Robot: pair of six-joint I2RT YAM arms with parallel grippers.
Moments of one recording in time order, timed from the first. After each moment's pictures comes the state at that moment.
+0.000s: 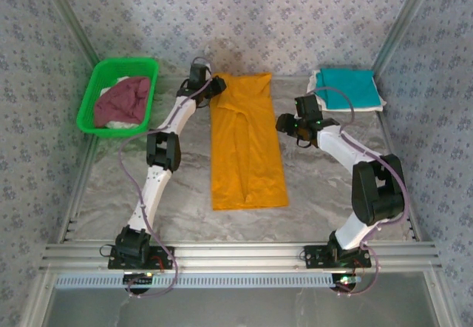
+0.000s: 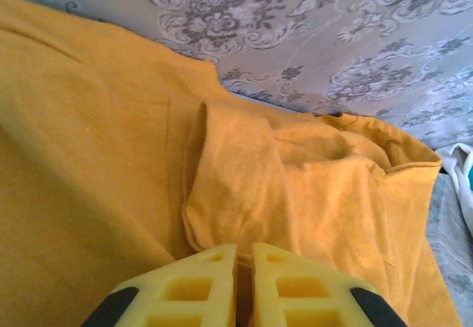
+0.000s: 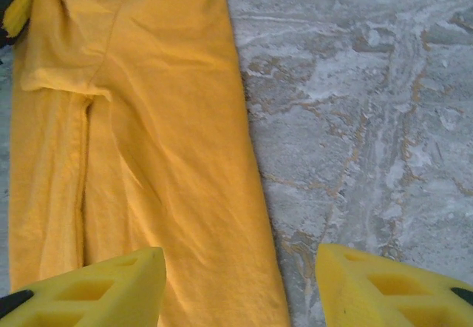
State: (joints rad) left arm -0.28 2.96 2.81 -0.37 0.35 -0.65; right arm 0.29 1.63 1.13 -0.32 -0.05 0.53
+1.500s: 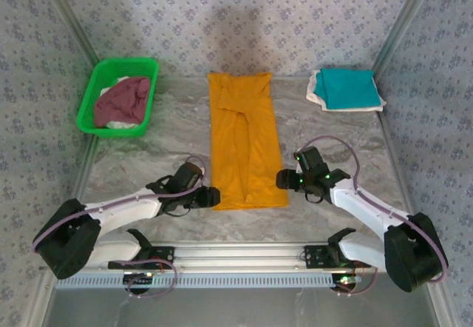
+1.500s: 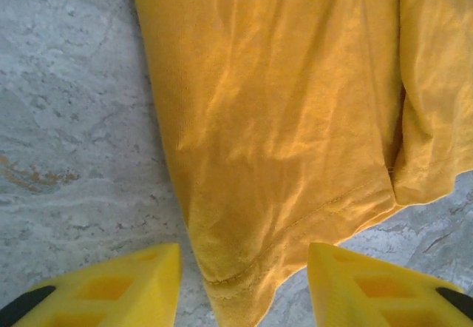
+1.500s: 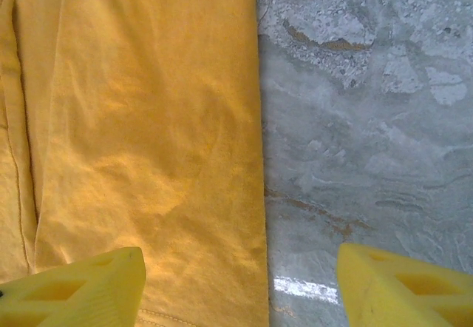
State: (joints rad) left arm -0.77 1.22 0.45 -0.18 0.21 -0.78; right arm 0.47 1.13 0.55 -0.42 -0.09 0.52
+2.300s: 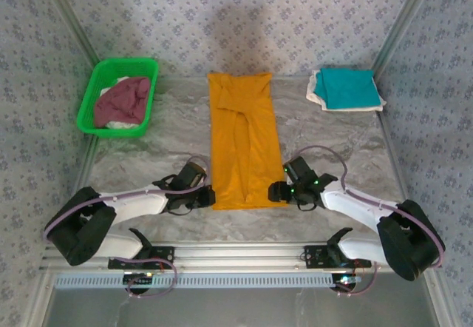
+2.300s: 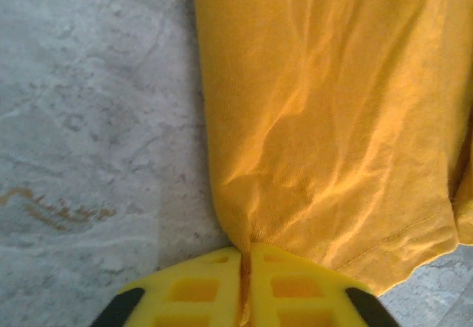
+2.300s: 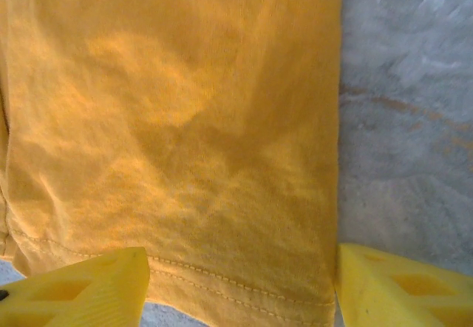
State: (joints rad) left arm -0.76 1.35 0.45 -0.09 0.19 -0.80; right arm 0.62 1.21 0.50 -0.41 -0.13 0.64
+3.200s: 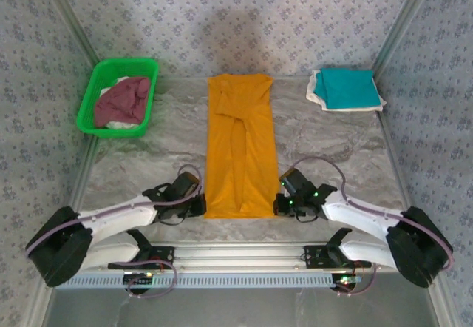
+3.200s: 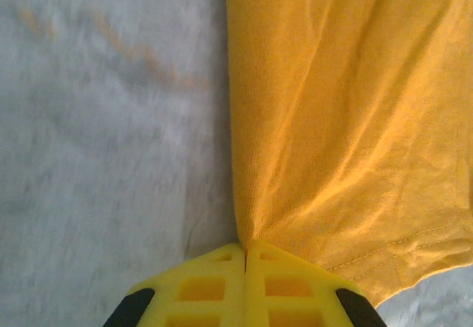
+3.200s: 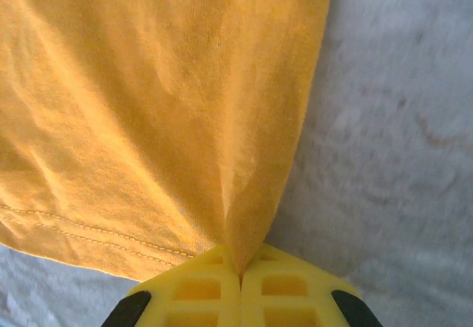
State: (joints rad) left arm -0.83 1.10 0.38 -0.34 0.09 -0.84; right arm 0.76 1.10 0.41 -0.42 -0.18 0.76
